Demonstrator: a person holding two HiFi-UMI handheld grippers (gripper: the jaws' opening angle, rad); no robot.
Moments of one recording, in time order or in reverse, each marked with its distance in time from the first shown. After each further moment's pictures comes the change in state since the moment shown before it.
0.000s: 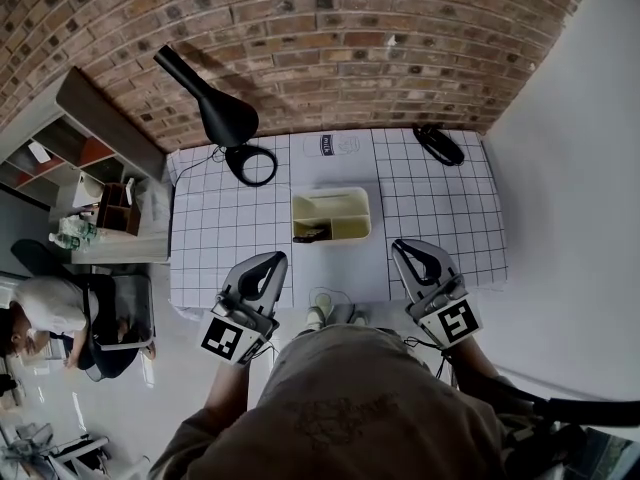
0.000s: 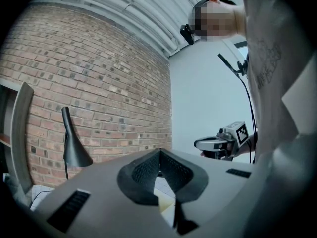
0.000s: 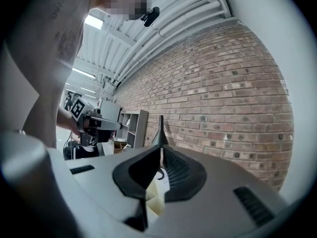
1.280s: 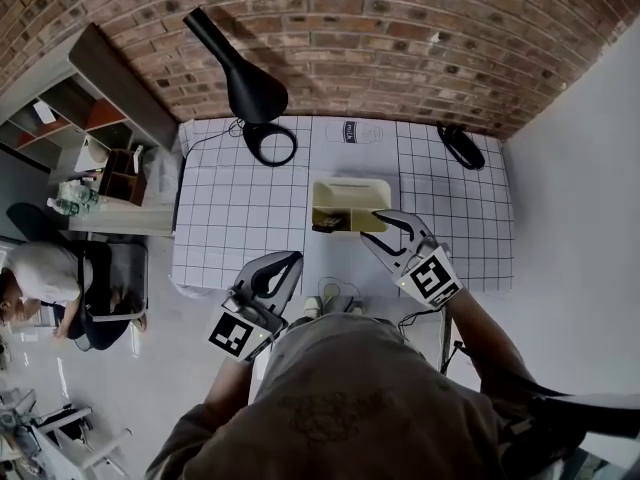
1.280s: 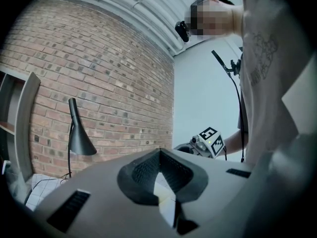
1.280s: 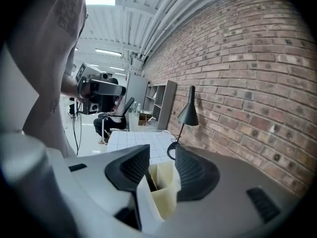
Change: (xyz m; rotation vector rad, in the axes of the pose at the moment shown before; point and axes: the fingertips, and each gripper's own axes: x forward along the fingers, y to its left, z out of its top) left arm -0.022 0.012 -0.022 -0.063 0.022 0.002; right arm 0.096 0.043 -0.098 -0.180 0.337 0.350
